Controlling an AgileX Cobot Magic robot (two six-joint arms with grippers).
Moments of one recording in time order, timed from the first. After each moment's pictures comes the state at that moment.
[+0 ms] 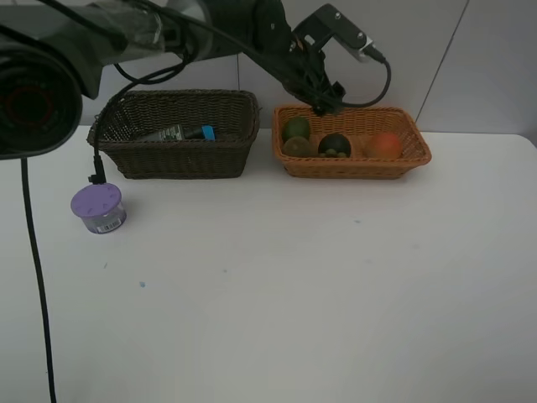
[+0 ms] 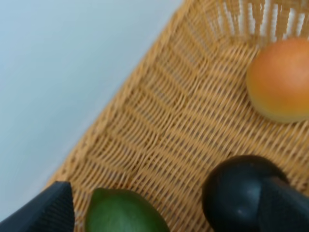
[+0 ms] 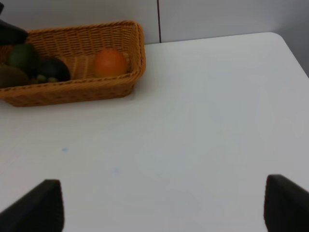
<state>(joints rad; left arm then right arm) -0.64 2.42 -2.13 -0.10 0.41 0.51 0.04 0.00 -0.52 -0.15 1.06 0.19</state>
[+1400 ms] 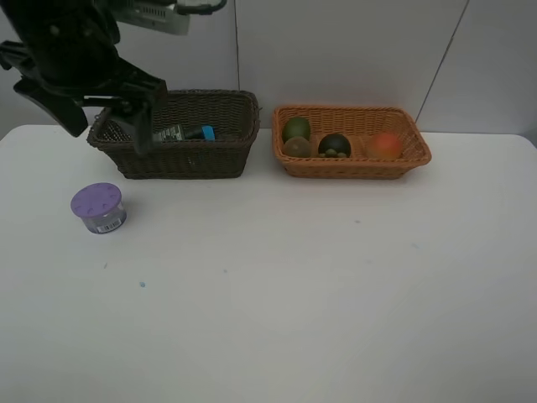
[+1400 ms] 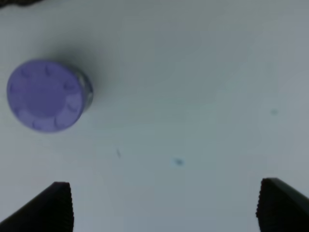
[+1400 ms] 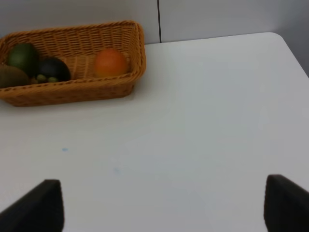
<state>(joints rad) -0.49 1.60 -1.36 0.14 1.20 -0.22 0.04 0.00 -0.52 -0.15 1.06 0.19</state>
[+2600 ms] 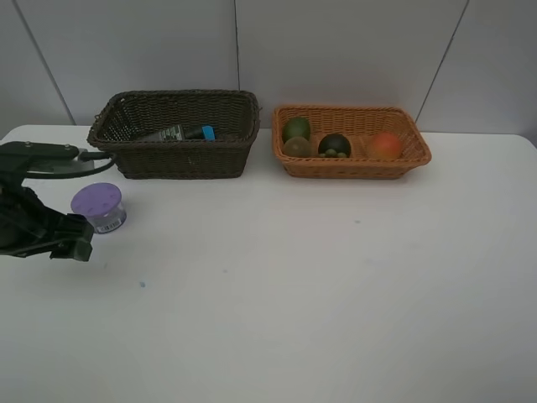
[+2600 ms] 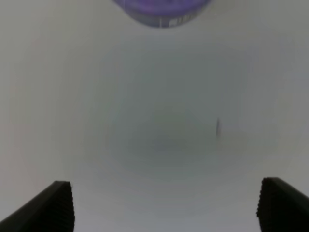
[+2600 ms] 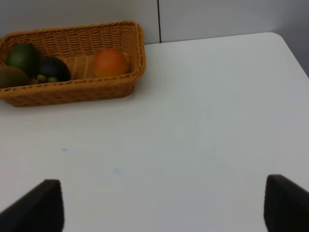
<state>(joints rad) -0.16 1.46 -0.54 0.13 0.33 -0.17 0.04 0.00 -0.52 -0.15 1.06 0.19</state>
